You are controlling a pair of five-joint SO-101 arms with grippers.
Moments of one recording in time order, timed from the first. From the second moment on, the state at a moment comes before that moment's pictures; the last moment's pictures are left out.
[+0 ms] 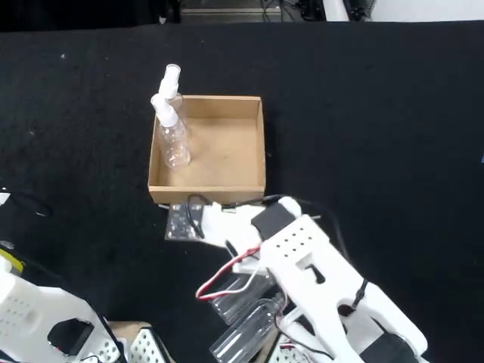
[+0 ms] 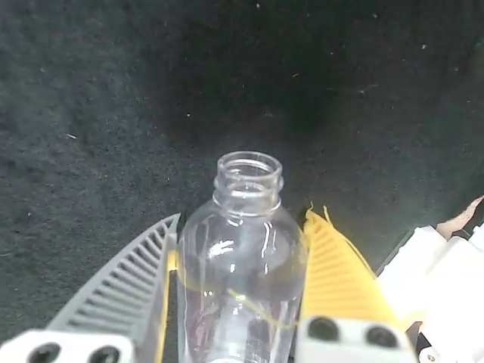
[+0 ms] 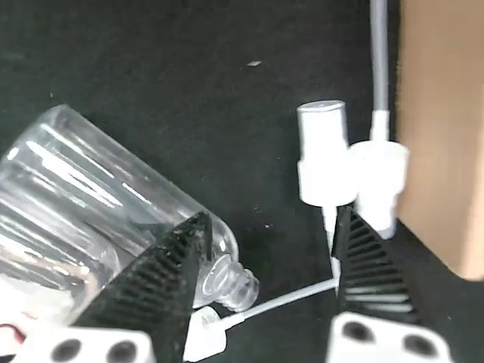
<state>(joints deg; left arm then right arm) -66.1 9.8 4.0 91.6 -69.0 -35.4 -33.9 55.6 69.8 48.2</state>
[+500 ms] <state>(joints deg) -66.1 9.8 4.0 91.7 -69.0 -35.4 -34.0 60.3 60.2 48.8</state>
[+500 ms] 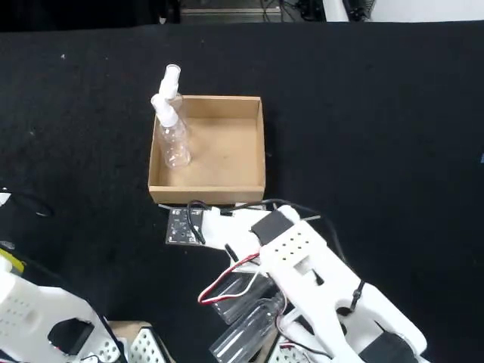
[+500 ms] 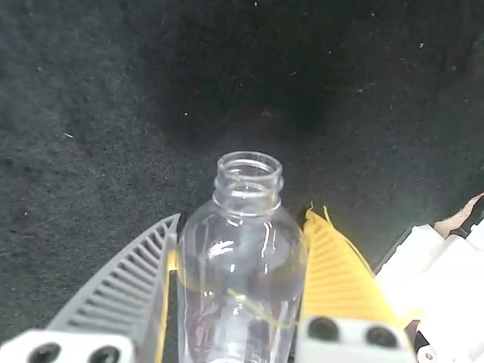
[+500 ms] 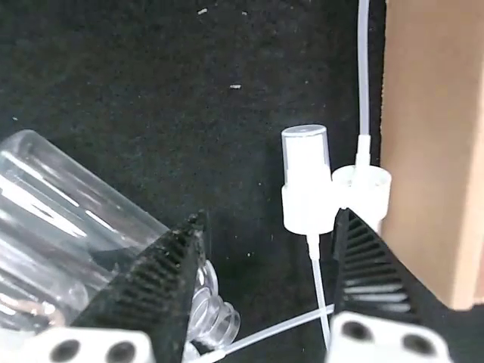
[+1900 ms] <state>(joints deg) -66.1 9.8 3.3 91.7 -69.0 -35.4 -20.6 53.9 60.4 44.4</state>
